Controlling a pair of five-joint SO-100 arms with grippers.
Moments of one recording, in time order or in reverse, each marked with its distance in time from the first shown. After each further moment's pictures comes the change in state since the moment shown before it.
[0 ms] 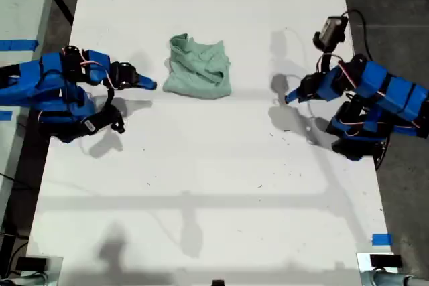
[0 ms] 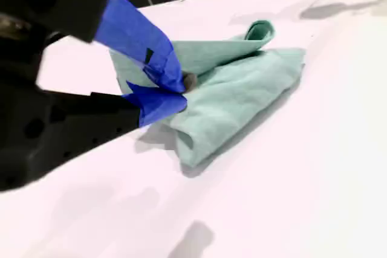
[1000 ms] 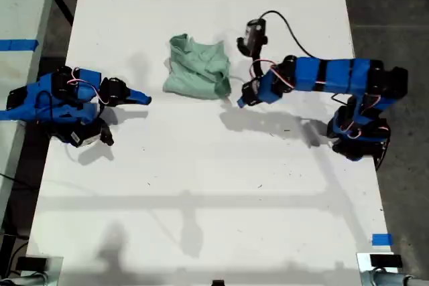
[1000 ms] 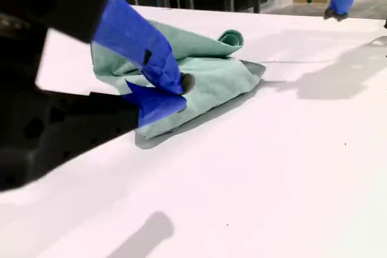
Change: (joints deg) arm 0 6.0 41.6 23.4 9.1 -11.2; arm 1 -15.3 -66.0 -49.2 -20.7 -10.5
